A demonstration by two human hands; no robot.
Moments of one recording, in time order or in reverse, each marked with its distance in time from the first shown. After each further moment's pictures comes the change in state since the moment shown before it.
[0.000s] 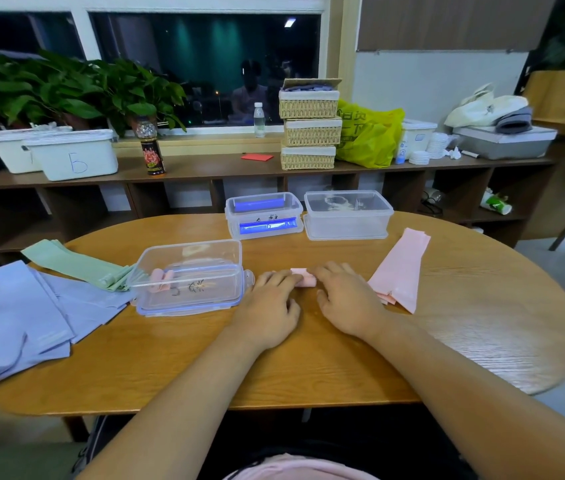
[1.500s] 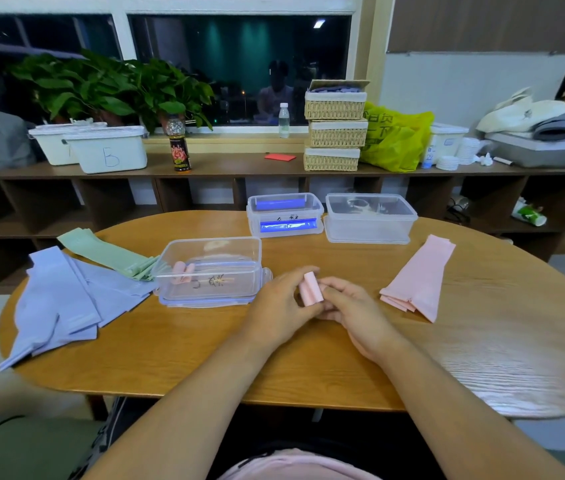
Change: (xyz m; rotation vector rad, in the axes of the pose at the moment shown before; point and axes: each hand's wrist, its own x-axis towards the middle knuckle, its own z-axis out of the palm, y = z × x) left_hand -0.014 0.007 -0.011 -0.410 0.228 -0.004; right_hand -0.020 -0.045 -0.002 1.371 -0.108 0.275
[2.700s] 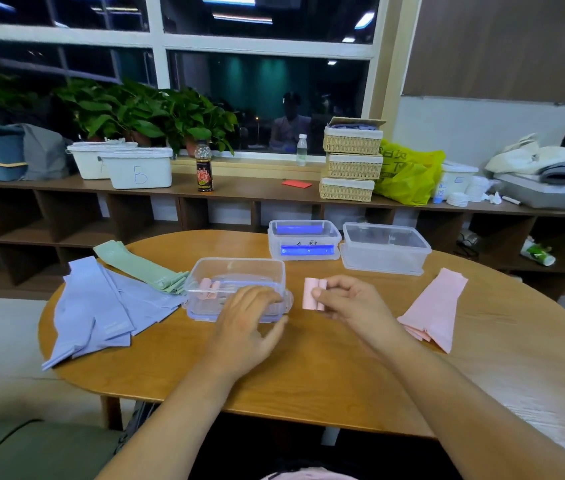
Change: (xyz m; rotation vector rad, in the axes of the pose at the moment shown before) left_hand -0.046 -0.037 -0.084 0.348 0.276 0.274; right_hand 0.002 -0.058 0.044 -0.089 0.049 -0.050
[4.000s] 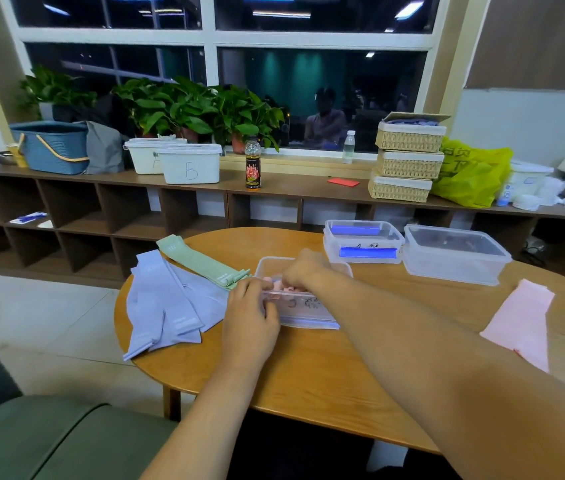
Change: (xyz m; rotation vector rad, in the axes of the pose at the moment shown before) left_hand -0.012 -0.070 -0.055 -0.030 0.060 -0.588; right_hand 0.152 -0.007 0.193 -1.096 -0.007 0.233
